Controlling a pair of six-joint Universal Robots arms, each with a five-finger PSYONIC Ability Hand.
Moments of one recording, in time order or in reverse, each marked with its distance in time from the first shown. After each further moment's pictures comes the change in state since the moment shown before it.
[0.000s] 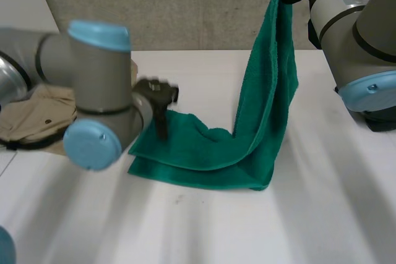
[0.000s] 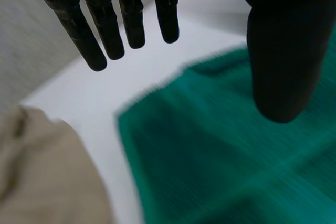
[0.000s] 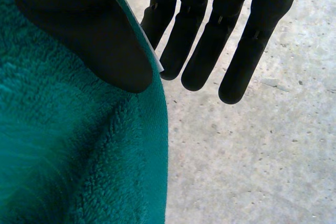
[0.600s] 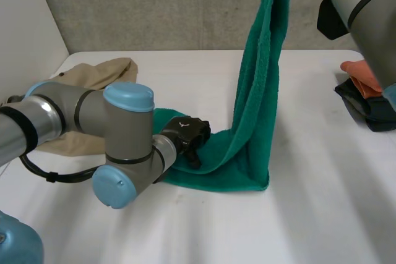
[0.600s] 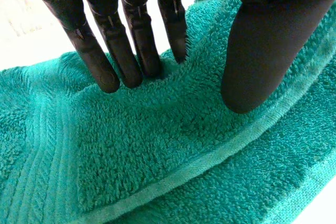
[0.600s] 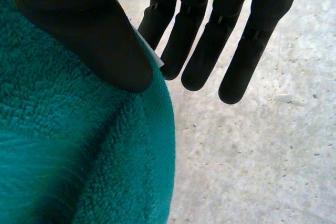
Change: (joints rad) left arm -0.044 -0.080 -0.237 0.286 0.215 -0.208; right arm 0.023 -0.165 0.040 0.124 -0.037 0.116; left_hand 0.332 0.319 0.310 0.323 0.326; right_hand 0.000 0.000 0.000 0.000 0.000
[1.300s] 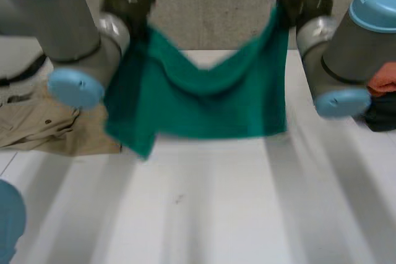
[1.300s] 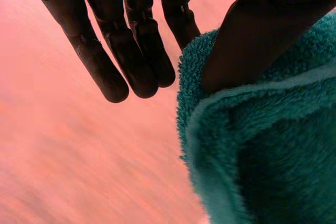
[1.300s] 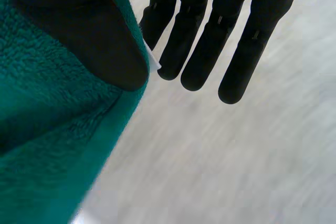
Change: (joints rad) left arm 0.162 0.011 0.677 -0.047 -0.138 0.456; right arm -0.054 0.373 -0.104 -0.339 0.060 -0.323; left_hand 0.413 0.478 0.481 0.487 0.443; right_hand 0.000 0.000 0.005 0.002 0.001
